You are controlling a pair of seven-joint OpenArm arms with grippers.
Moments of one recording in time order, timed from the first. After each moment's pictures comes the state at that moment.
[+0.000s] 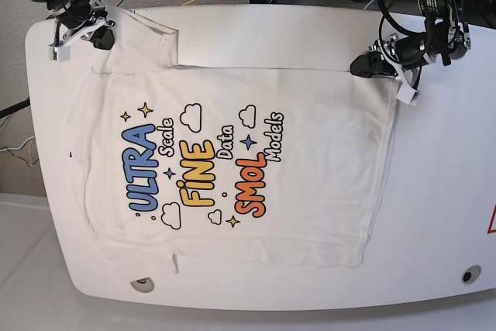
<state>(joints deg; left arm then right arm) 11.3 -15.9 -21.9 77.7 -58.5 -41.9 68.3 -27.5 10.1 42.8 95.9 48.2 30.1 -60.8</state>
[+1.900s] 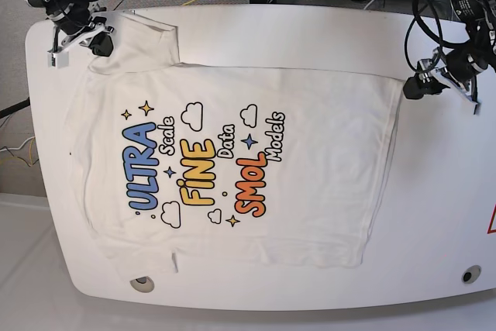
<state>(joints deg) 10.3 -18.9 -38.2 89.1 -55.0 -27.3 73.0 -25.5 10.3 42.7 95.9 48.2 30.1 -60.8</state>
